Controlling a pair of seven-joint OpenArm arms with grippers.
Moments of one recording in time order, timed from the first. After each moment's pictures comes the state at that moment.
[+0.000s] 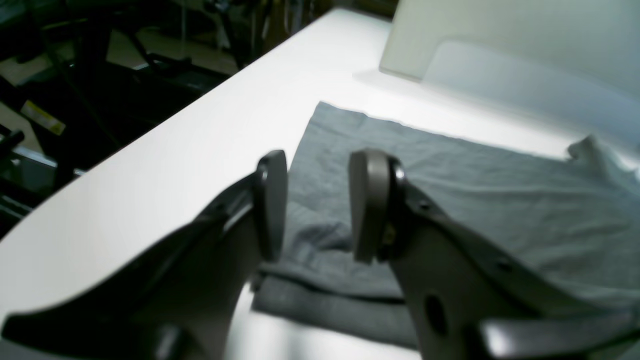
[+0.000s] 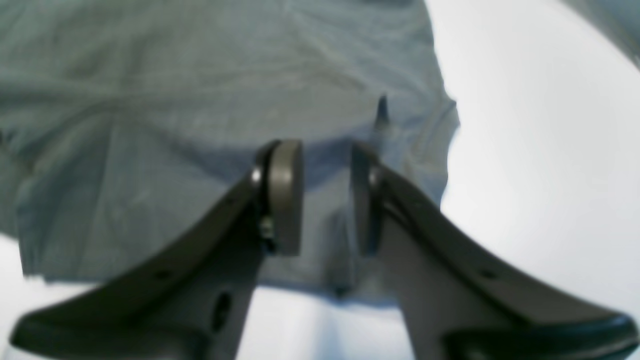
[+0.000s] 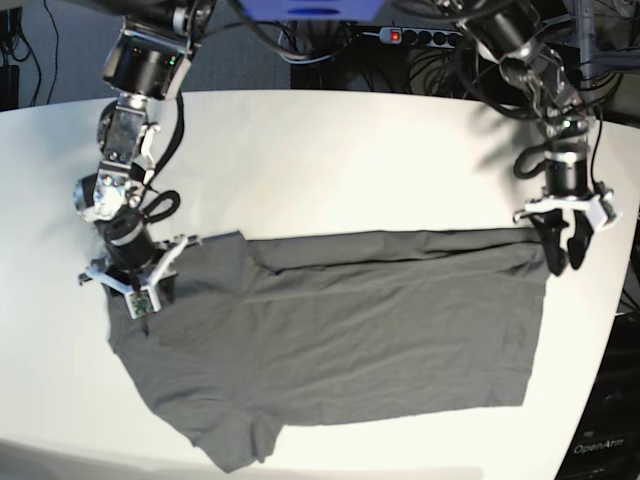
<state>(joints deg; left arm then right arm) 0.1 2.8 -47.6 75.1 1.0 -38.6 -11.9 4.7 -1.8 23.9 81.8 -27.3 32.7 -13.4</state>
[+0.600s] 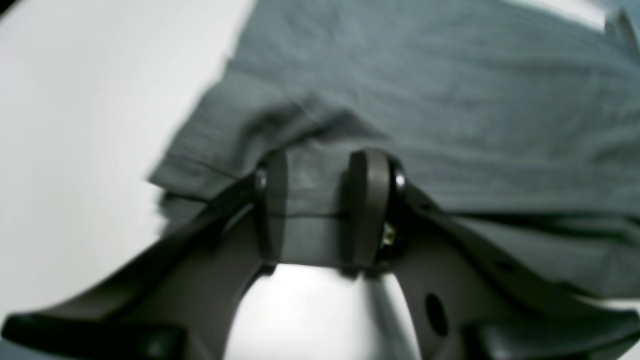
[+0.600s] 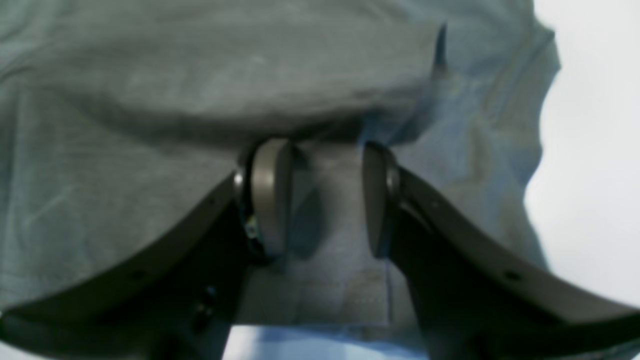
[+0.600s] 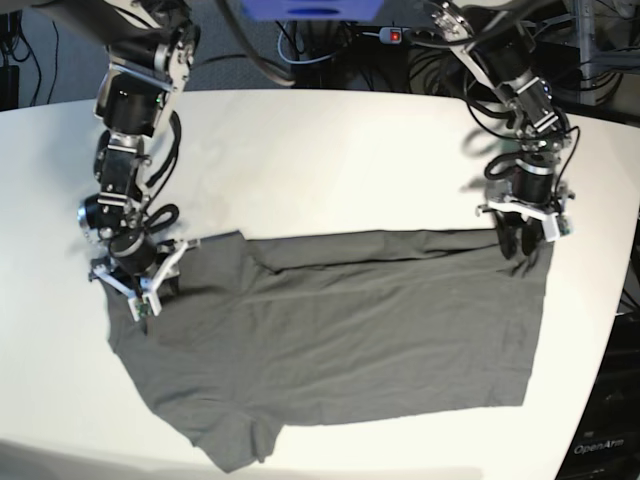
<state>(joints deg) -5.0 1.0 -47.5 58.3 13.6 -38.8 -11.2 12.2 1.7 25.7 63.3 -27.6 32.4 -12.7</state>
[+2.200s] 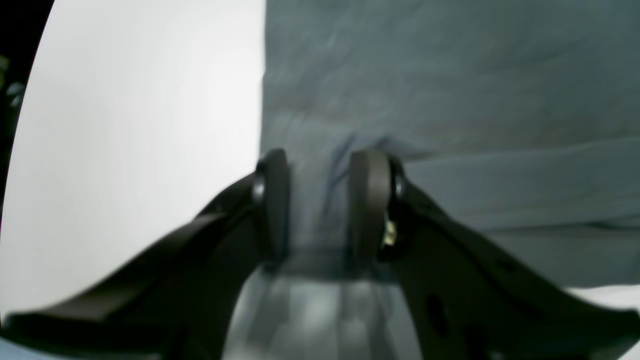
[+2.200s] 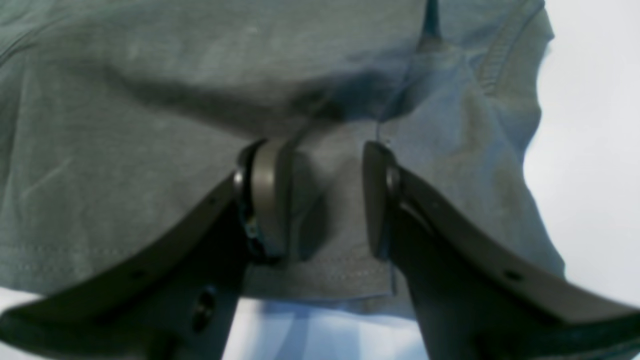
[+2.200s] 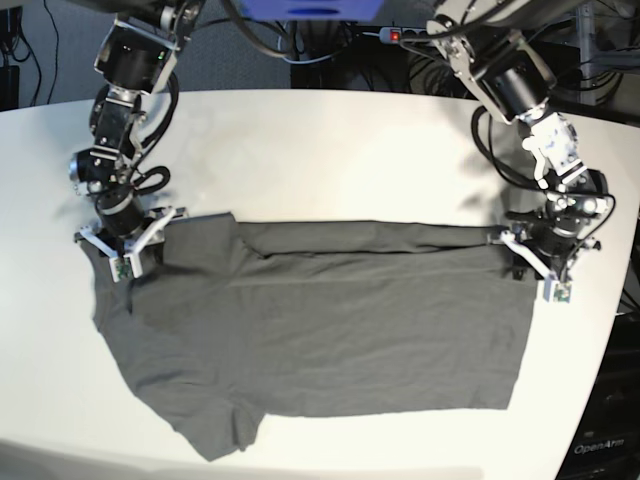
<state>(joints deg) -10.3 0.4 -40.7 79.2 16.5 -39.2 29.4 2.6 0.4 29.8 71.4 -25.3 32.3 -10.2</state>
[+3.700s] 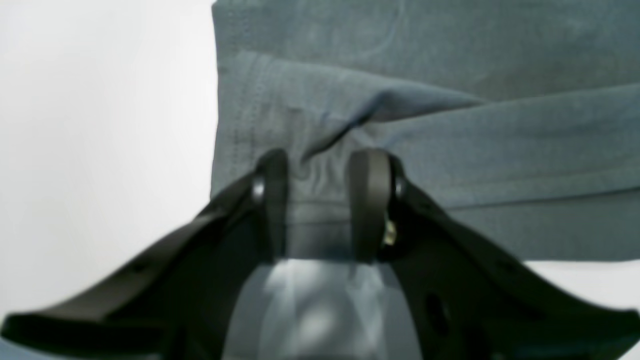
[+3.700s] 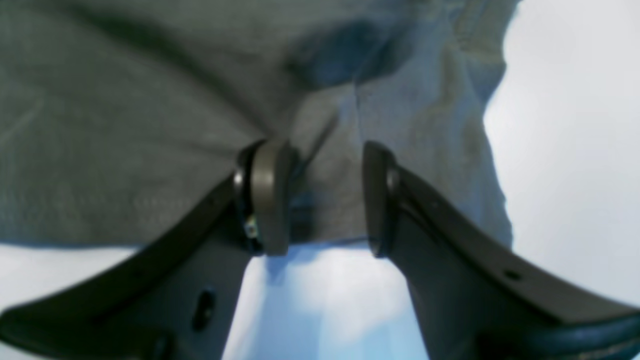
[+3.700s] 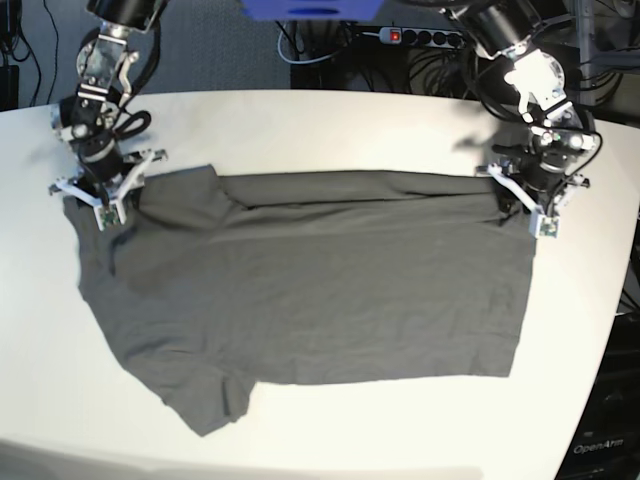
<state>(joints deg) 4.1 3.5 -40.4 87.2 14.4 -39.4 31.7 -12.6 0.6 30.0 89.0 -25.4 32.7 -17.7</state>
